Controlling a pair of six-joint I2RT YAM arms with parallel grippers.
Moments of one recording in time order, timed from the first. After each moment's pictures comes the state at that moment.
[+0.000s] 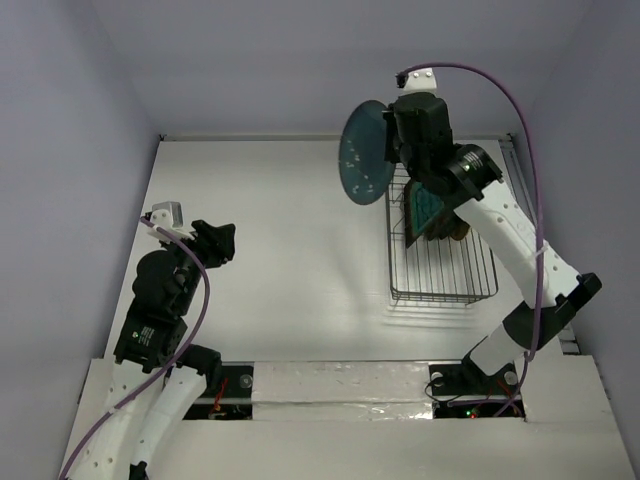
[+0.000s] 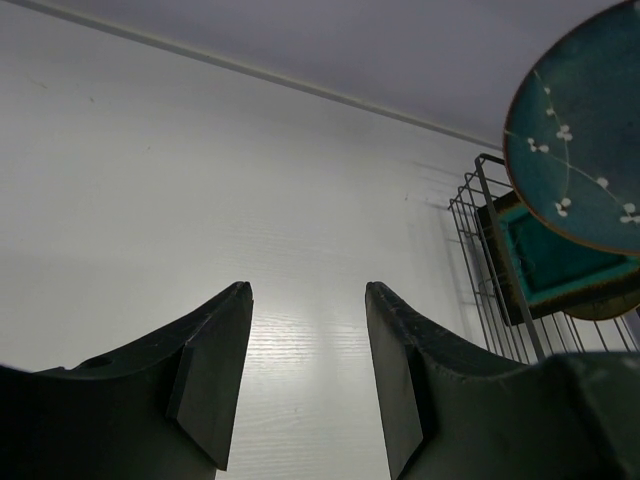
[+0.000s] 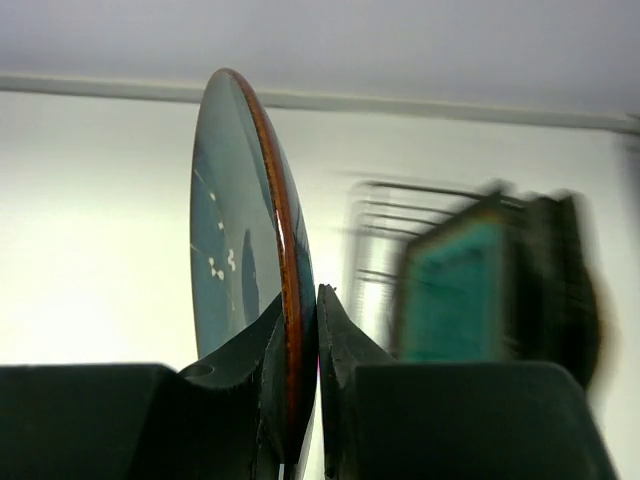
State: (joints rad) left arm -0.31 0.47 0.73 -0.38 -0.13 -0.45; right arm 0.65 1.58 1.95 -0.78 0.59 0.22
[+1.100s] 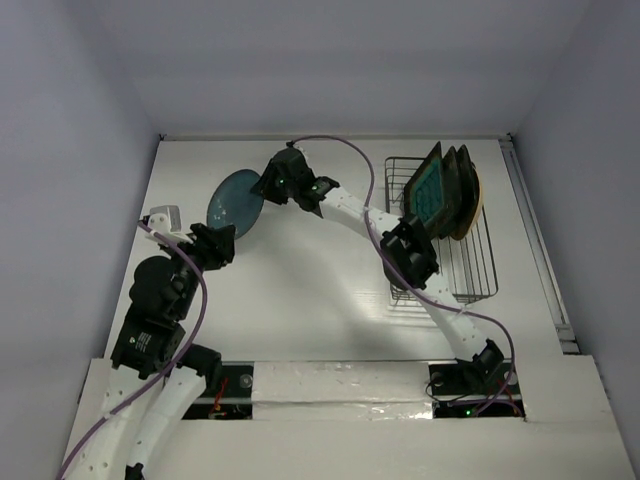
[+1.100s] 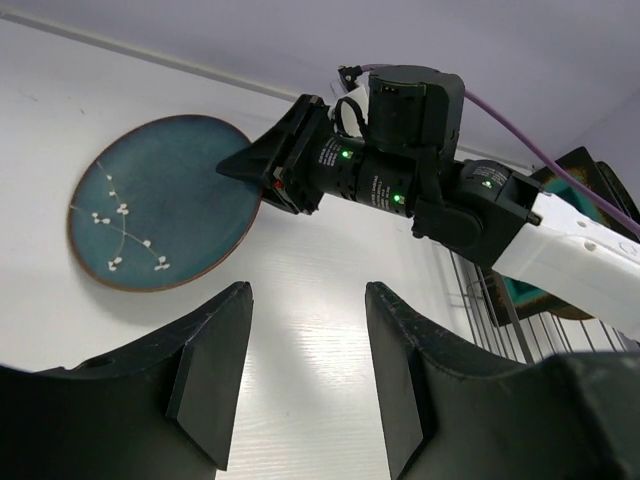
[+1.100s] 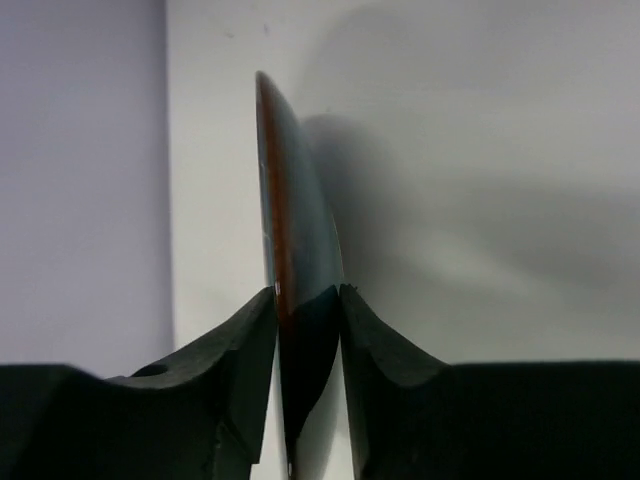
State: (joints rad) left arm -0.35 0.43 0.73 -0.38 -0.16 -0.45; right arm 0.78 2.57 2.34 -0.24 -0.01 1.00
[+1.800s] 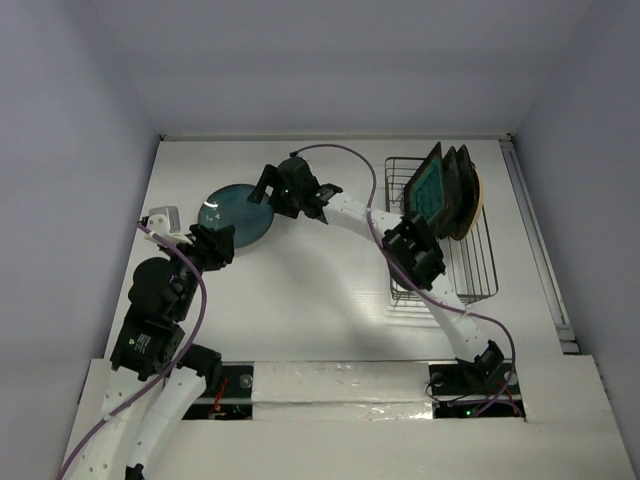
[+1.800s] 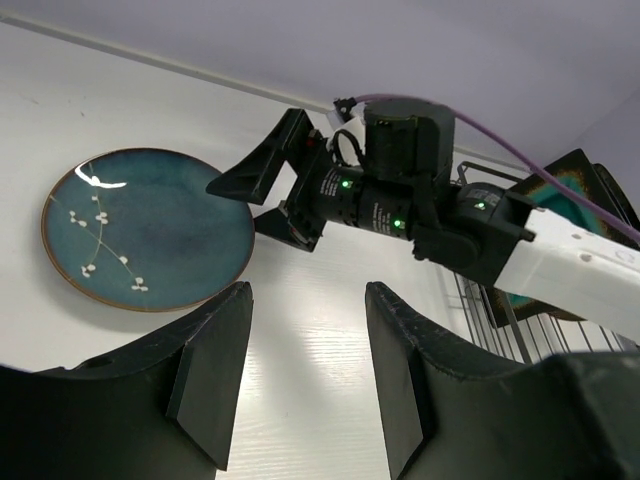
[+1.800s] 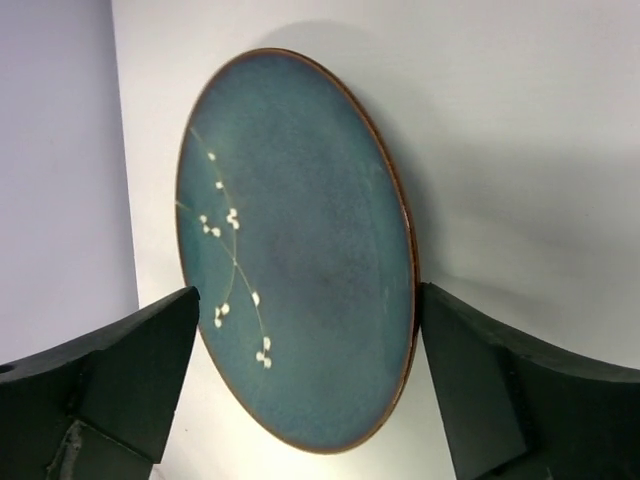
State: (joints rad) left arm -0.35 0.43 0.73 -0.38 -0.16 -0.45; right arm 0.78 2.50 2.14 -0.17 -0.05 1.00
